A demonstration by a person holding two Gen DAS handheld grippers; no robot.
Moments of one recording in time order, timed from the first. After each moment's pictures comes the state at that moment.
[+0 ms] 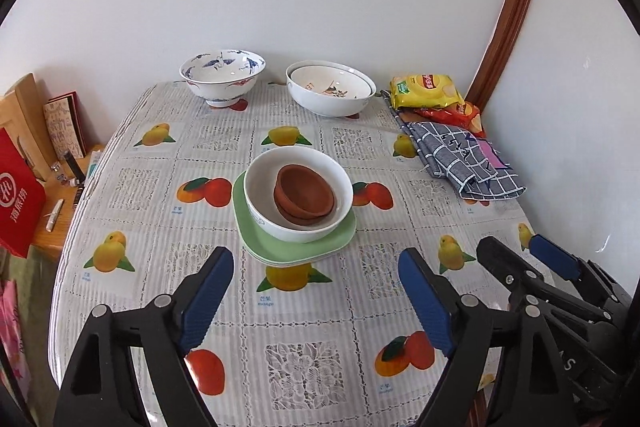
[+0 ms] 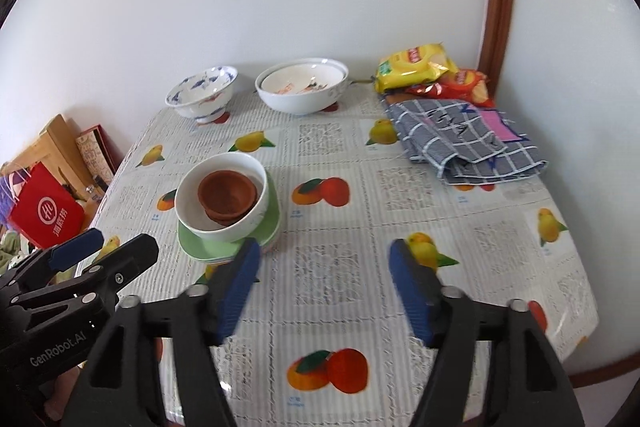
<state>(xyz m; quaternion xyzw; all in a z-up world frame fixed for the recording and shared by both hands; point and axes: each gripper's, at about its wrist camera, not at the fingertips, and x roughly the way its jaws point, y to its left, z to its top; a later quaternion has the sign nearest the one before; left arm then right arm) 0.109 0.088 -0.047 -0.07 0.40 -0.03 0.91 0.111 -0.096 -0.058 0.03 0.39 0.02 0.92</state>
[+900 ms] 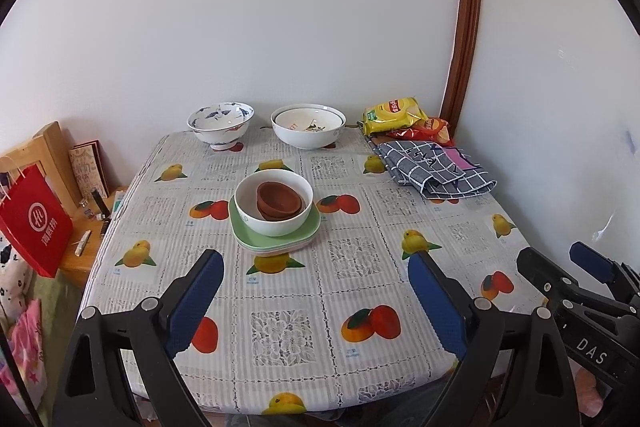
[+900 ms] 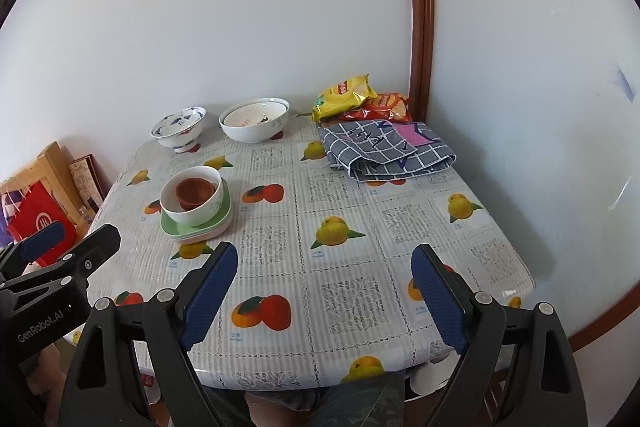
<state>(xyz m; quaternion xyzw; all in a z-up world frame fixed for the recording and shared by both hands) 0.006 0.027 -0.004 -0.02 0.32 -0.02 0.95 -0.013 -0.171 -0.024 0.04 0.33 -0.03 0.94</state>
